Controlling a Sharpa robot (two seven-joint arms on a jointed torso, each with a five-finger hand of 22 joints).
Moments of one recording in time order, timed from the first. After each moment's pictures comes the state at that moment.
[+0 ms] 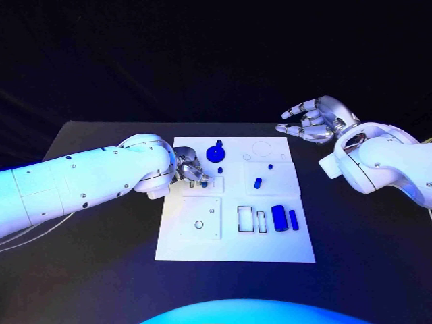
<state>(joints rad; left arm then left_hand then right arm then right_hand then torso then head) 1.28 -0.65 -0.10 1.41 -1.05 0.07 -0.53 0.98 -0.18 0.59 0.24 0.08 0.90 0.03 0.73 0.96 1.33 -0.03 1.20 1.08 1.47 -0.07 1.57 1.31 0.05 1.46 0.04 1.50 1.31 1.36 -0.94 -0.14 1.62 -0.83 -0.60 -0.09 1.39 -0.14 0.13 0.29 0.17 0.86 0.18 0.17 0.34 1.38 0.10 1.35 1.31 1.47 0.02 1.56 1.31 0.01 1.47 0.13 1.57 1.31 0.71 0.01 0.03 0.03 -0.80</state>
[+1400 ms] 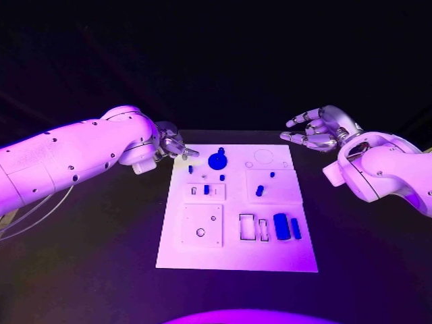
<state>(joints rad) 1.34 -0.66 0.00 1.25 -1.02 0.12 -0.52 1.07 -0.16 0.39 0.29 0.09 0.83 0.09 0.56 0.88 1.25 0.03 1.15 1.01 1.46 -0.04 1.57 1.31 0.05 1.41 0.07 1.47 1.31 1.35 -0.94 -0.14 1.60 -0.83 -0.60 -0.09 1.38 -0.15 0.13 0.29 0.17 0.85 0.18 0.17 0.34 1.38 0.10 1.35 1.31 1.47 0.02 1.55 1.31 0.01 1.47 0.13 1.57 1.31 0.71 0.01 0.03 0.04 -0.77</state>
